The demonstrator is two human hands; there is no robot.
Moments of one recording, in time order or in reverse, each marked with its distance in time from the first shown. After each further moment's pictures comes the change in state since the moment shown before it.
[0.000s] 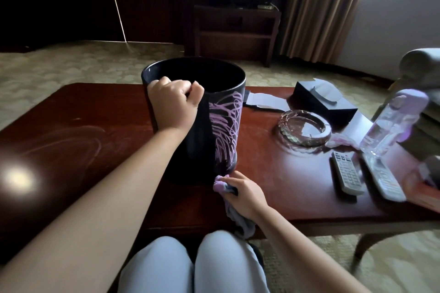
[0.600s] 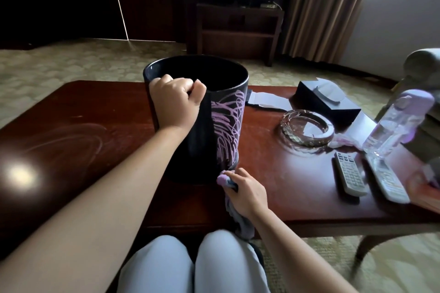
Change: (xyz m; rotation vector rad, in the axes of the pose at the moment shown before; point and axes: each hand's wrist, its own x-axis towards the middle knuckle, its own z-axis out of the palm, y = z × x) left_hand 0.000 -0.001 0.000 -0.004 -0.008 -0.004; right_hand 0.001 -0.002 0.004 -0.135 0.105 0.042
